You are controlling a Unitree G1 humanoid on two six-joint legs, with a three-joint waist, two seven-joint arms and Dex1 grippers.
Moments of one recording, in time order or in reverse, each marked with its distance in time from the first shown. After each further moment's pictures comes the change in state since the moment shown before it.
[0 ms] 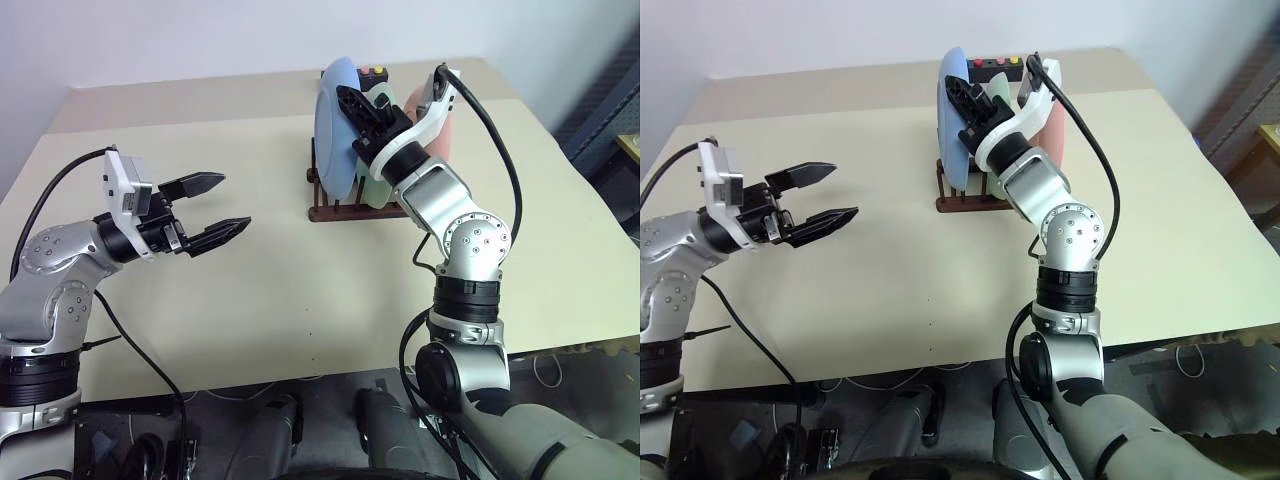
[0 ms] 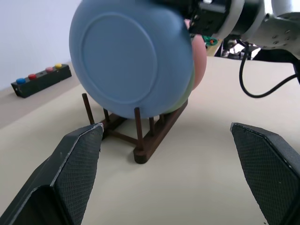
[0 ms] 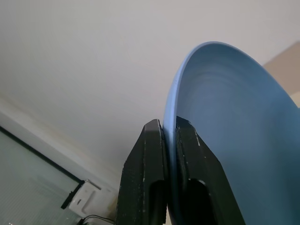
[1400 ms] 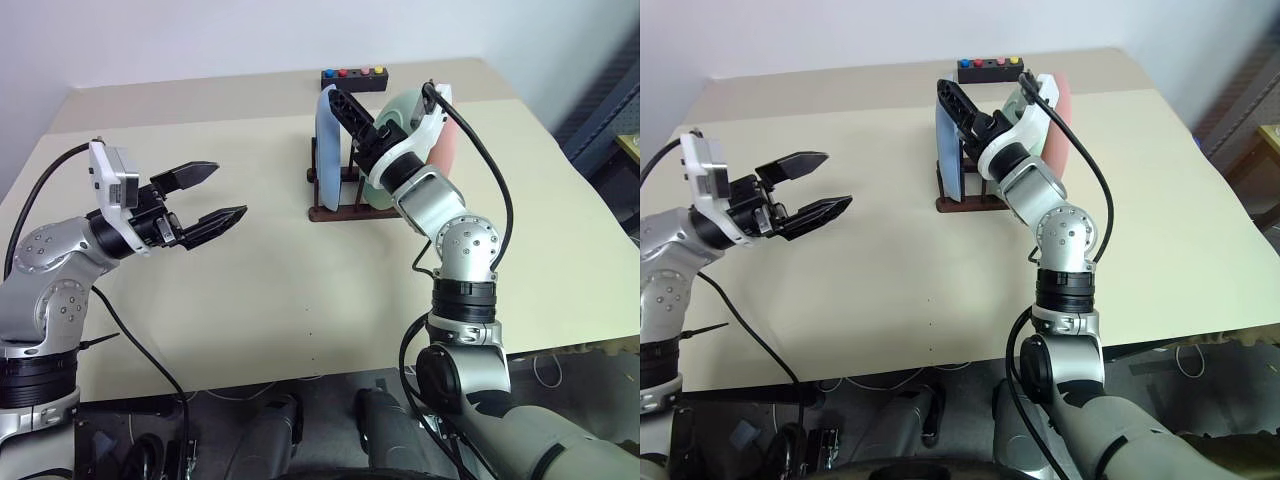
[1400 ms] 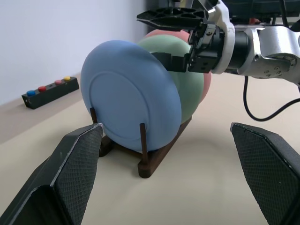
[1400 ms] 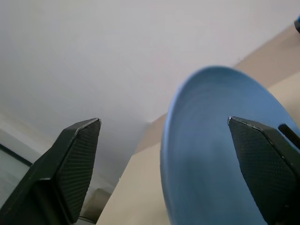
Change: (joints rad) left arm -0.008 -0.006 0.031 -0.019 -0.051 0.022 0.046; right arm 0.011 -0.008 0.008 0.027 -0.133 -0.008 0.052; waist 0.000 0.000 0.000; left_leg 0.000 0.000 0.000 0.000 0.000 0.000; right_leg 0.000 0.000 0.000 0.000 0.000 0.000
